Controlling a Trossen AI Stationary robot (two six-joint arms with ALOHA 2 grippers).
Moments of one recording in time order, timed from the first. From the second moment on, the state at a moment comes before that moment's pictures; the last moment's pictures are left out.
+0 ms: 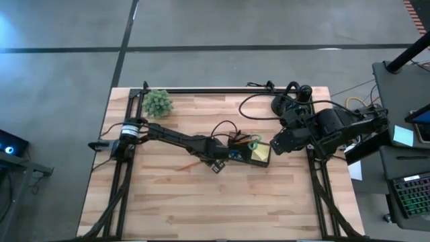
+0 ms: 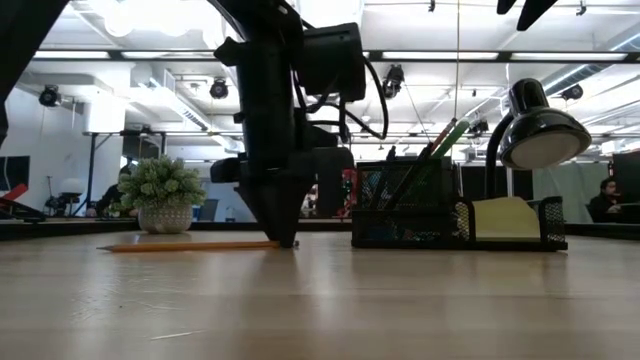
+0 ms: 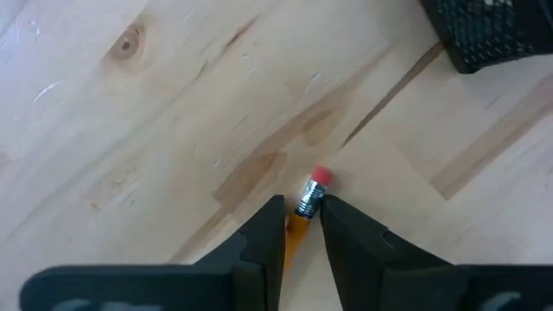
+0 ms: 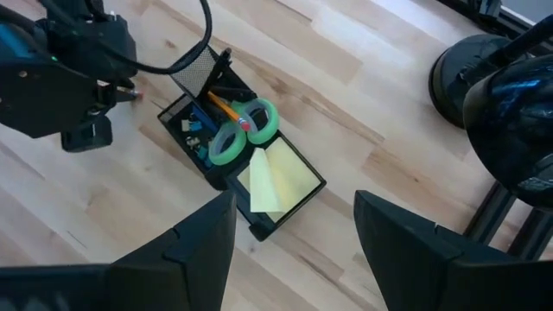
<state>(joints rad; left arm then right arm) -0.07 2.05 1.44 -0.80 -0.17 -0.86 0.31 1.30 1.55 -1.57 0.43 1.20</state>
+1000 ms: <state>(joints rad) -0.07 1.97 1.50 -0.83 -0.27 -0.75 0.31 1.30 1.55 -1.57 0.45 1.20</state>
